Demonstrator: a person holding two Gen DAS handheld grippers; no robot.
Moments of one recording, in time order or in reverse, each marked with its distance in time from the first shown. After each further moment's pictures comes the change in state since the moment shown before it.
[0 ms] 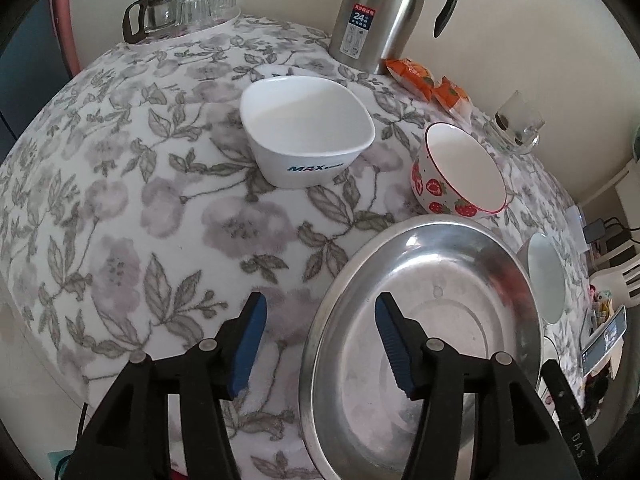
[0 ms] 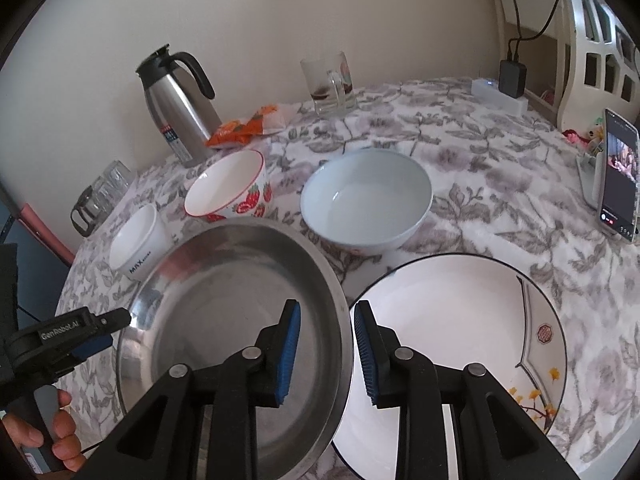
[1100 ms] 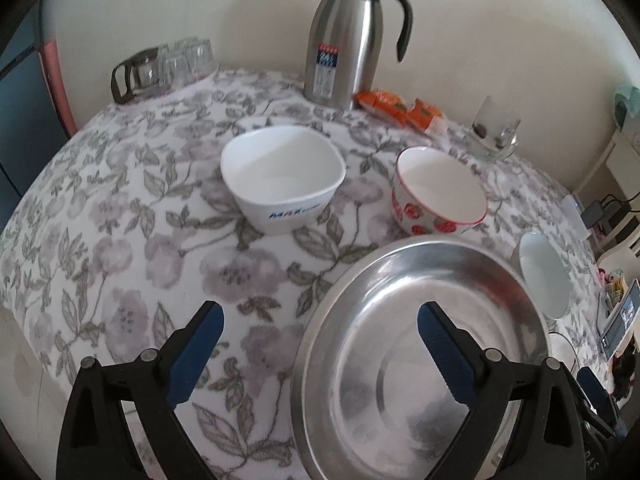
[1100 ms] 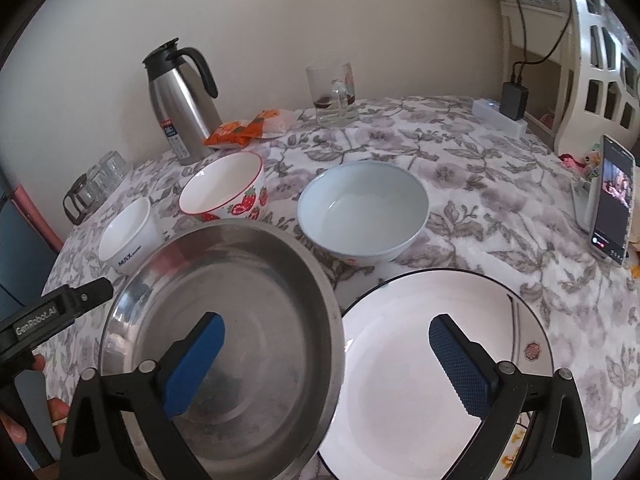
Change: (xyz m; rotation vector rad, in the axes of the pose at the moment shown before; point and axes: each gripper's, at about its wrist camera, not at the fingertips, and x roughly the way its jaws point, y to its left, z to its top) left arm -0.017 -0.021 -0.005 0.133 -0.179 0.028; right arm -0.001 0.004 -0.002 -0.060 -0.049 -0.053
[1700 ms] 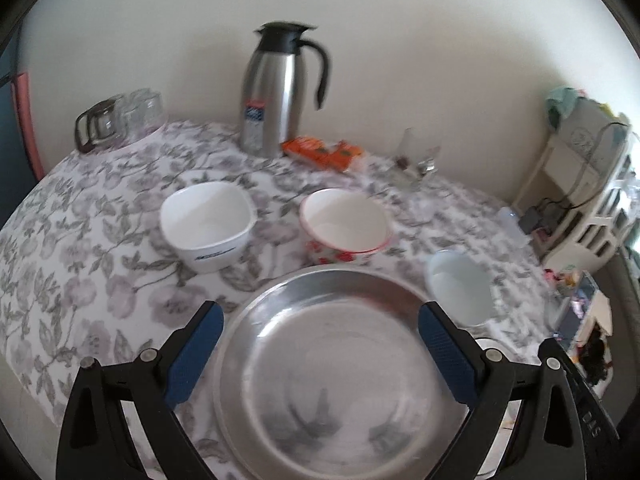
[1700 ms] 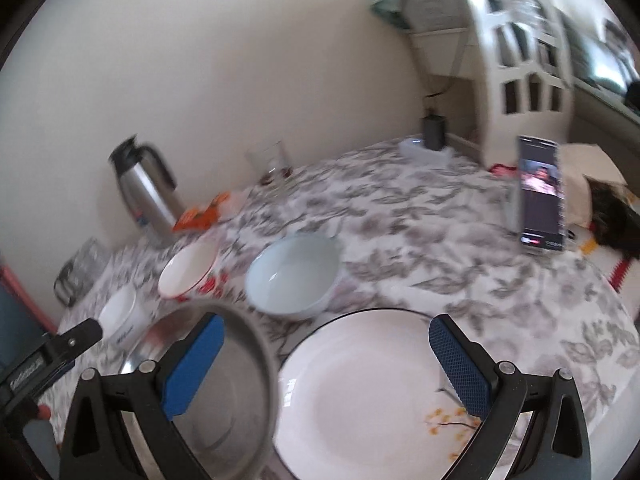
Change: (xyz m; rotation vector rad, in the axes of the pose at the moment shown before) left arm -0.056 -0.052 -0.009 0.074 -0.150 -0.176; right arm -0.063 -0.055 -0.001 0.218 -0.219 -0.078
